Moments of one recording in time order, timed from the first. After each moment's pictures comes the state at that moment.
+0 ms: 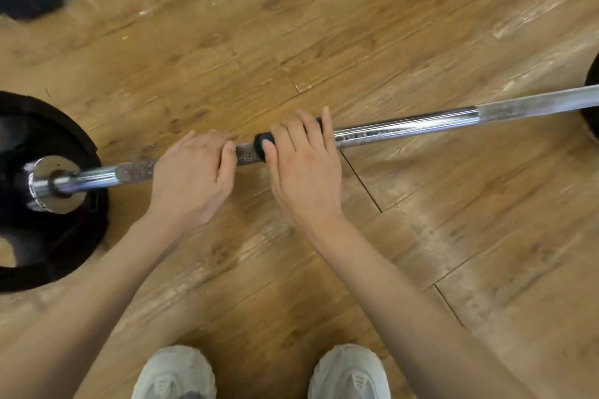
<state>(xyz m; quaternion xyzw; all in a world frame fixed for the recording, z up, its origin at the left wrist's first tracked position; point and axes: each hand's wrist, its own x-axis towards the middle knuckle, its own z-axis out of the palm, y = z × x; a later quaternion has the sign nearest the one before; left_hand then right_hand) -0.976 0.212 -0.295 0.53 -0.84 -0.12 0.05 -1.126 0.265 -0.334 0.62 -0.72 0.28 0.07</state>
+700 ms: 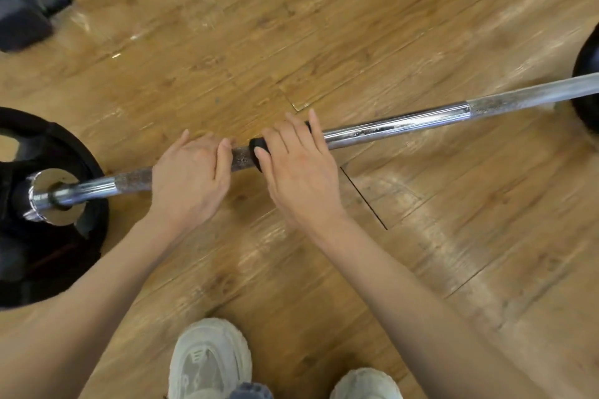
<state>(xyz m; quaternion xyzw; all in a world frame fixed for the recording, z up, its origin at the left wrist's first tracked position) -0.984 0.164 -0.300 0.50 -0.86 -0.09 0.05 -1.134 0.231 -0.330 0.65 -0.71 0.25 0.06</state>
